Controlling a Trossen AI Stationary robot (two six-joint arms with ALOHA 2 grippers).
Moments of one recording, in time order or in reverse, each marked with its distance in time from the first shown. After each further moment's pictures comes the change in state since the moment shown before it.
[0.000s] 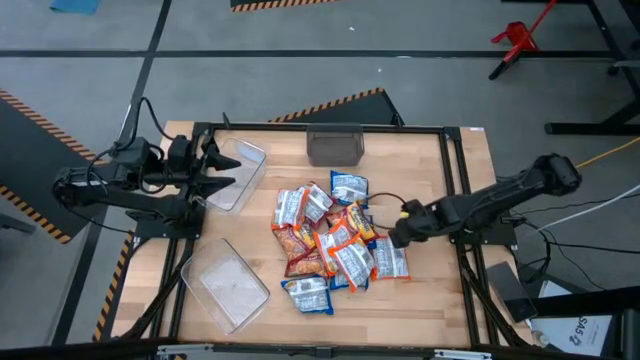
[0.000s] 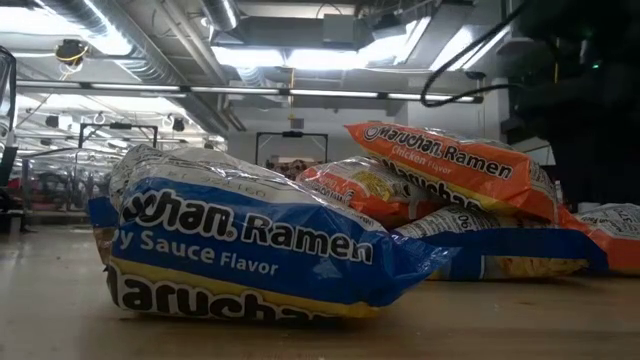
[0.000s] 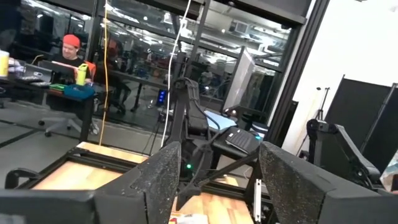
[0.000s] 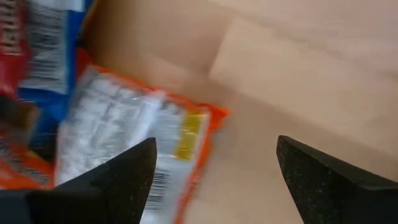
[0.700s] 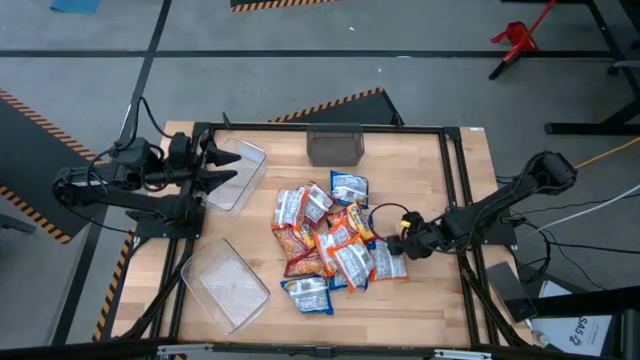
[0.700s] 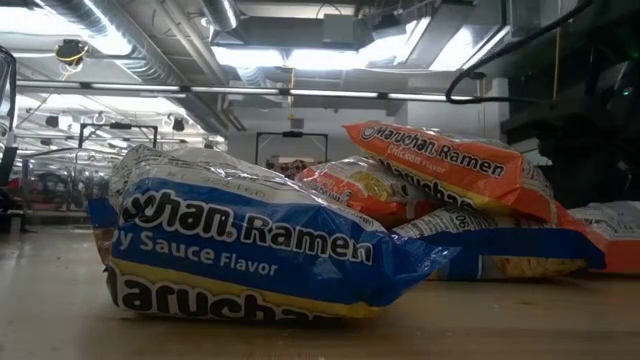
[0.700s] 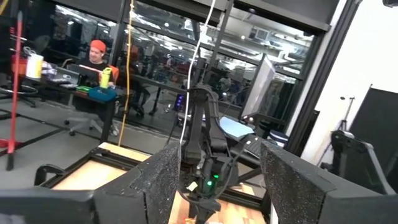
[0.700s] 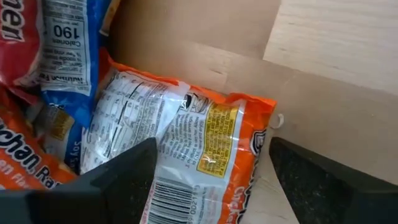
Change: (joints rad) left arm 0.000 0.000 -0.001 0.000 -0.098 -0.005; right arm 0.147 0.036 -0.191 0.389 0.142 0.231
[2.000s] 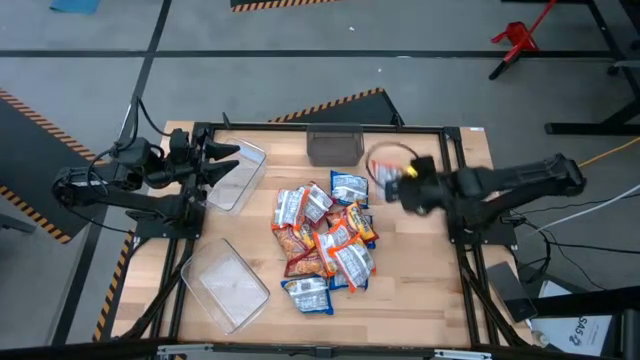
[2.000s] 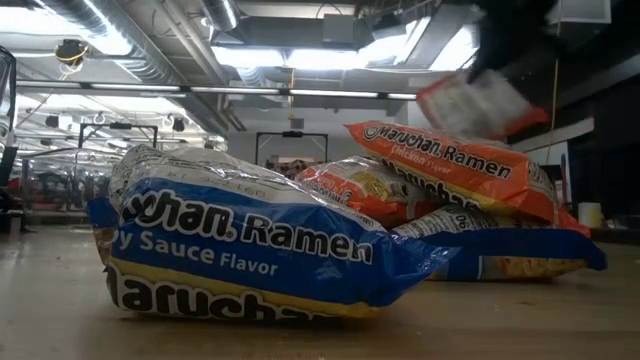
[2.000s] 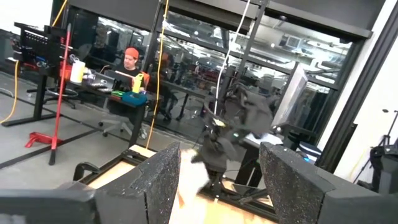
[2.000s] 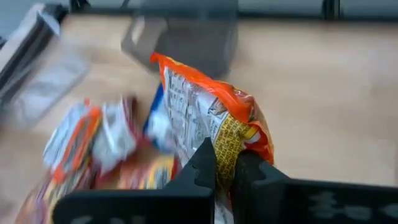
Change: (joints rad) left arm 0.000 0.000 0.000 -0.006 -0.134 0.008; right arm -0.323 -0.080 0.653 -0.660 0.477 -0.455
